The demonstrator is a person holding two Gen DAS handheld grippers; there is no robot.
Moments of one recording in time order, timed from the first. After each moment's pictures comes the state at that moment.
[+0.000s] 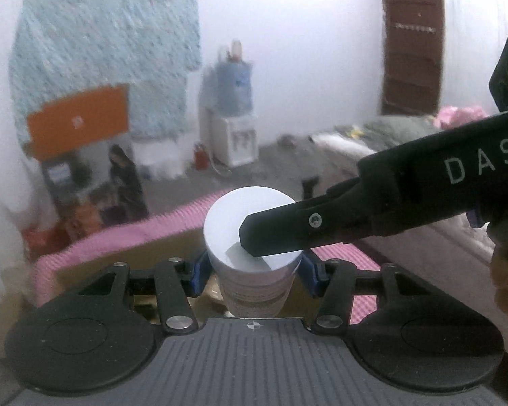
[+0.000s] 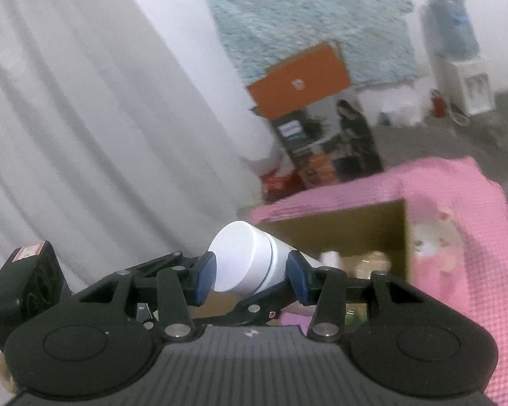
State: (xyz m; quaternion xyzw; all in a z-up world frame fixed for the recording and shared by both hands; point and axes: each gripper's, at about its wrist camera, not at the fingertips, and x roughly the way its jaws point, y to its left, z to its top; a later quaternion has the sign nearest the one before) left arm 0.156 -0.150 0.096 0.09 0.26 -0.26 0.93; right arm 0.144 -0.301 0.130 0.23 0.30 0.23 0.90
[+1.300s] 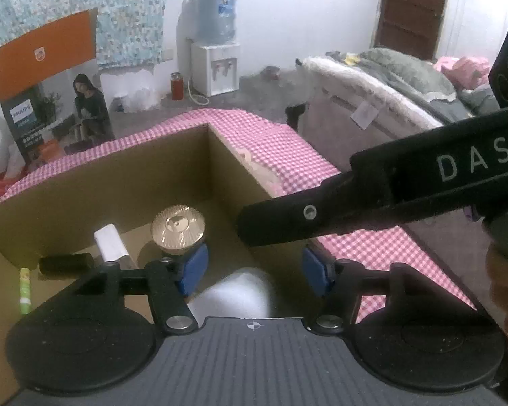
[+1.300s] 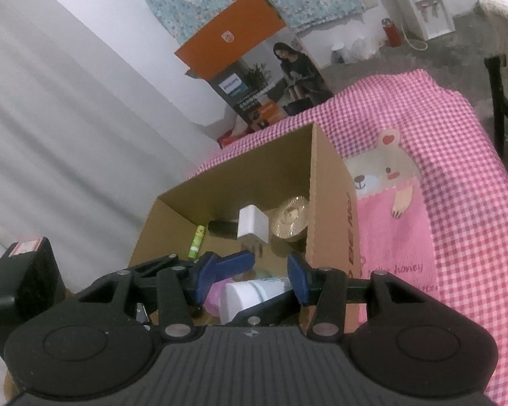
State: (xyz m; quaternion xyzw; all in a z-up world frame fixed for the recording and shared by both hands) left arm 0.197 -0.183 0.031 0.10 0.37 -0.27 0.88; right arm 0.187 -0.353 0.035 0.28 0.38 0.20 0.86
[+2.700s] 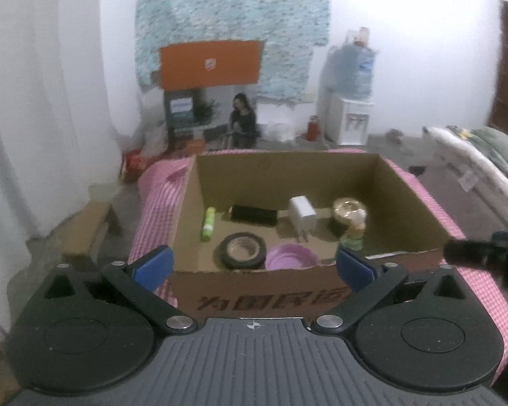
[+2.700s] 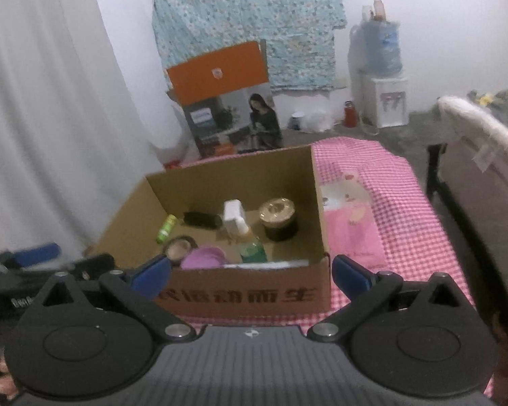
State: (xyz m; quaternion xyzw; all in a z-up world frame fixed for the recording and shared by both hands) left arm 0.101 -0.035 0.064 0.01 0.30 -0.05 0.95; right arm 0.067 -0.252 0.065 0.10 0.30 0.06 0.95
